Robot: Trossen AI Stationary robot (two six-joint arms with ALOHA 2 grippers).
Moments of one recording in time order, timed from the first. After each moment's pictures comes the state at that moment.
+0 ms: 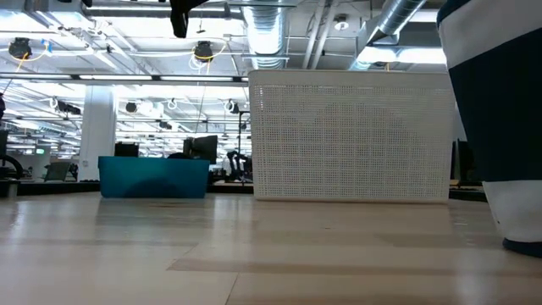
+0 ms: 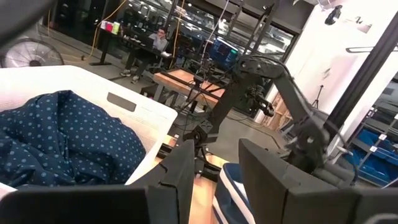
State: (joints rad) left arm 0.02 0.95 0.66 0.37 -0.10 -0.40; right arm 0.93 1.72 1.15 -0.95 0.04 1.76
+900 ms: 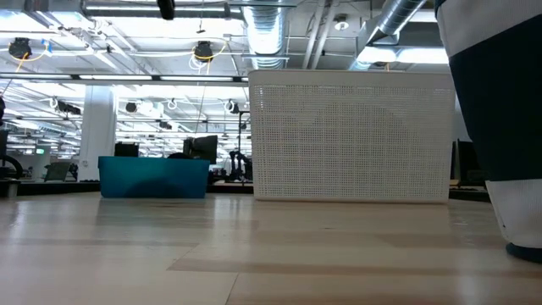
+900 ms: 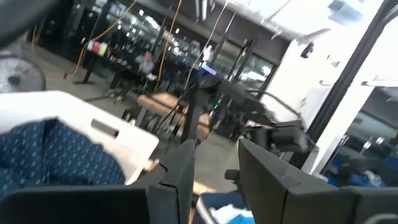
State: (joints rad) left arm 0.02 0.82 0.66 0.36 -0.09 -0.45; right arm 0.81 1.25 1.10 -0.84 0.05 1.53
